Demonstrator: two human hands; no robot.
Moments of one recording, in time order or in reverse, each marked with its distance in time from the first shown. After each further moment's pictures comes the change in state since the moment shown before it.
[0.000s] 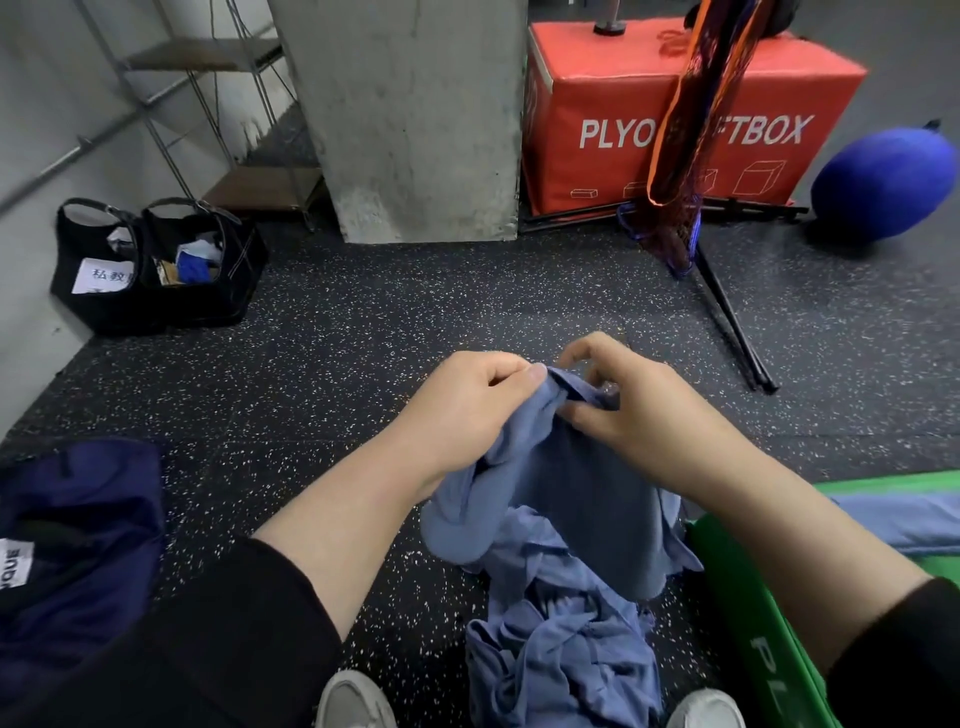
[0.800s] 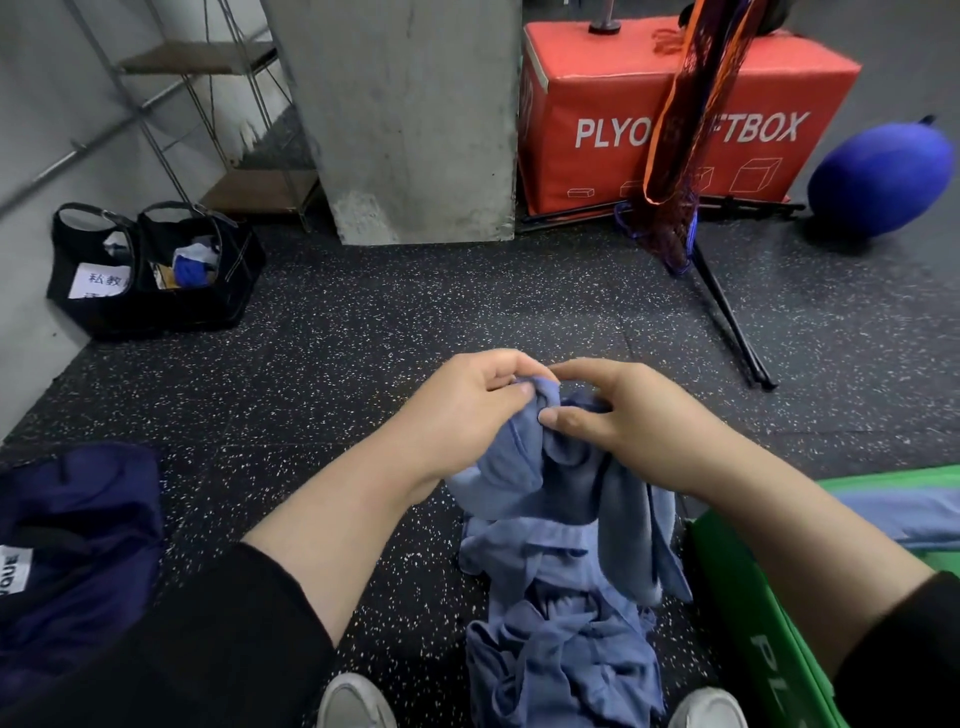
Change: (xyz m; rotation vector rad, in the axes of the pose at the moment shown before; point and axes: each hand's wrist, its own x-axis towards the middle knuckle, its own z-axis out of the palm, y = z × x) left_hand -0.005 0.004 -0.001 -0.071 -0.085 -0.072; right_hand 0.003 0.004 0.000 0.107 -0.130 0.049
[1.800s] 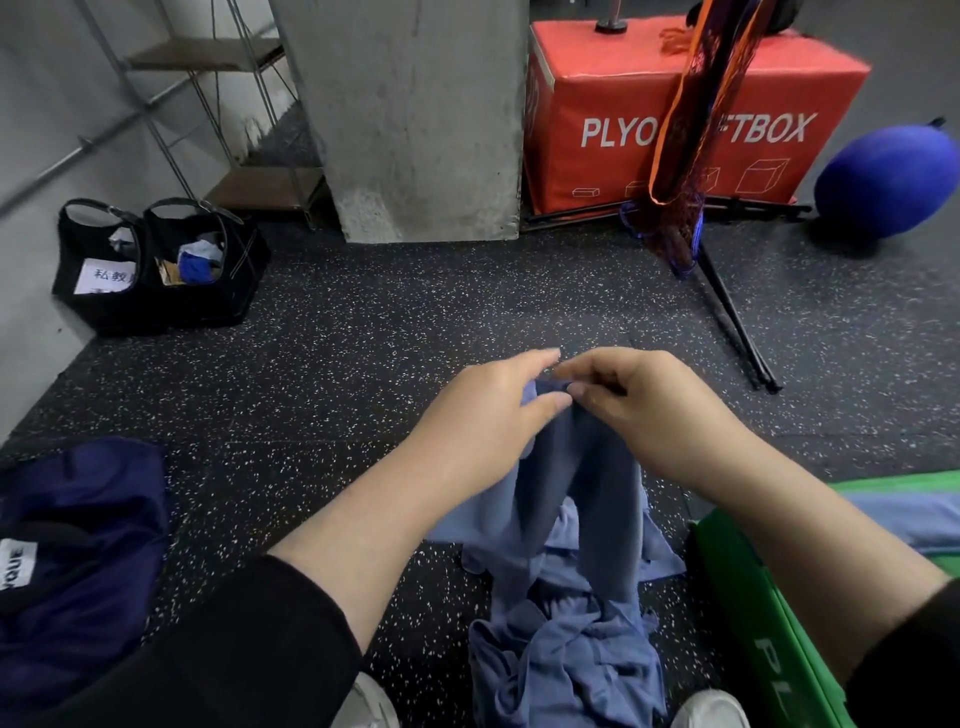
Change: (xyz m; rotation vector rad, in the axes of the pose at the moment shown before) left_hand 0.008 -0.006 0.009 0.473 0.082 0.090; right_hand 0.000 -0.008 0.000 0.030 0.136 -0.043
